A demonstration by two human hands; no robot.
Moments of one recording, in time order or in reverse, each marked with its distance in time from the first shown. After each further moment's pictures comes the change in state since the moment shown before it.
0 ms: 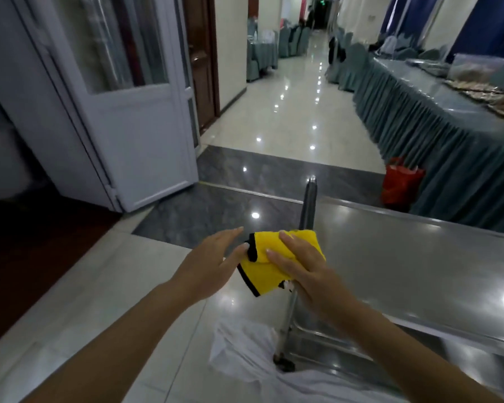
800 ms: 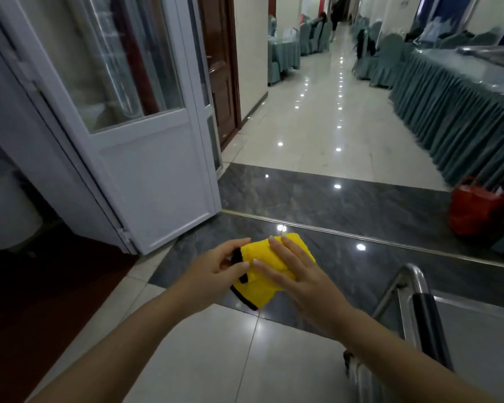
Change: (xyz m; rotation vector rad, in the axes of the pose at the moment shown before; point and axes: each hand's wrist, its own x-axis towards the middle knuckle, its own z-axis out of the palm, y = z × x) left_hand 0.352 -0.187 -0.145 -0.395 -0.140 -0.141; right_hand 0.356 0.218 0.176 -0.117 0.019 -0.158
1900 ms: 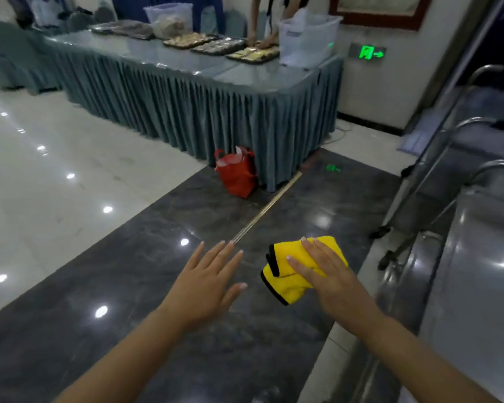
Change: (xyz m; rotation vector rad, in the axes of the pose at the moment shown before) left_hand 0.709 0.139 0.267 1.113 -0.728 1.242; right_hand -0.097 0.494 -0.025 -0.686 -0.002 1.249
